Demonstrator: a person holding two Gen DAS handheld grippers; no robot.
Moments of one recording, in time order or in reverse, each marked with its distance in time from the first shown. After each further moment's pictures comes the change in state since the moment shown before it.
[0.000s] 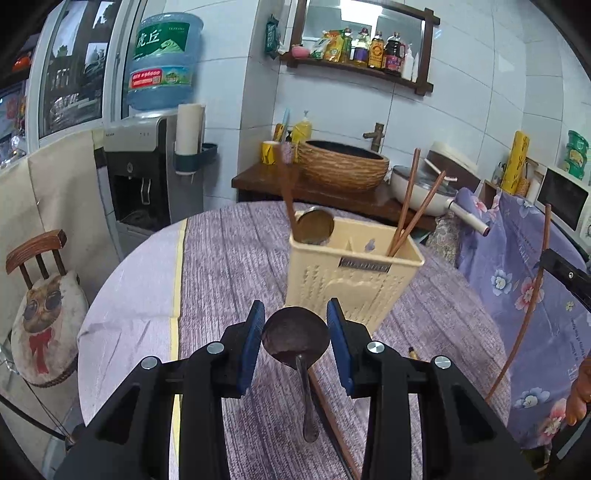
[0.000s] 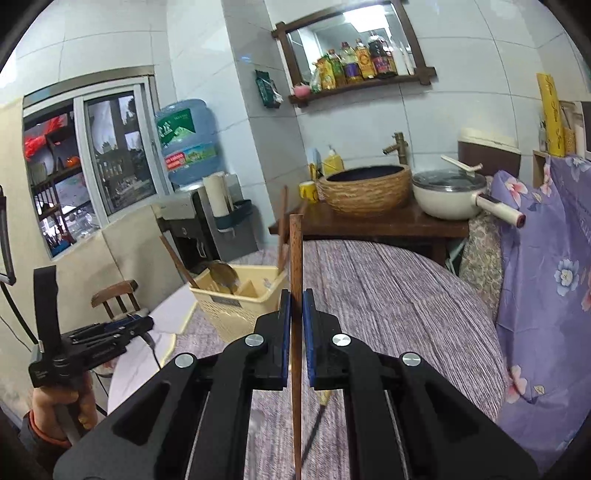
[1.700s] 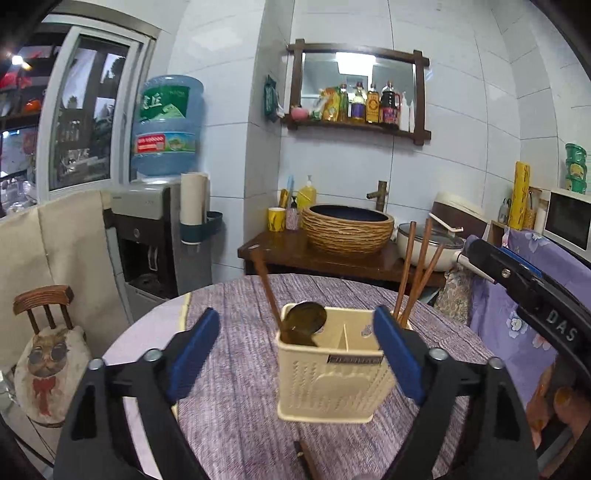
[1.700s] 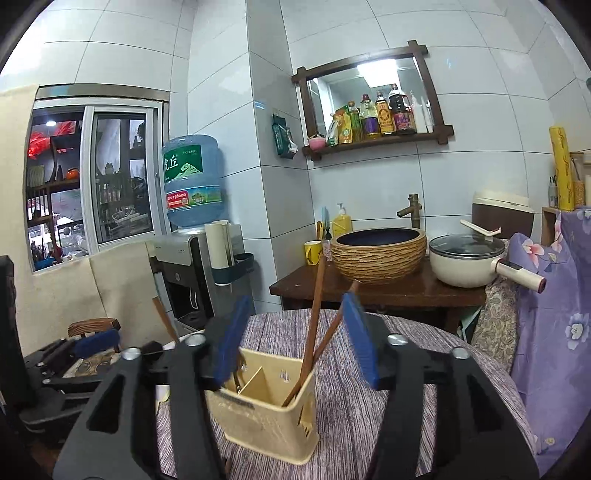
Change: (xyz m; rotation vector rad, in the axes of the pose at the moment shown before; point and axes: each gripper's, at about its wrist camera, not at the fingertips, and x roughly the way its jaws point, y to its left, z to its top) left arm -0.006 -0.016 0.020 0.032 -0.251 0.074; right arm 0.055 0.043 0.010 -0.092 -0.198 -0.042
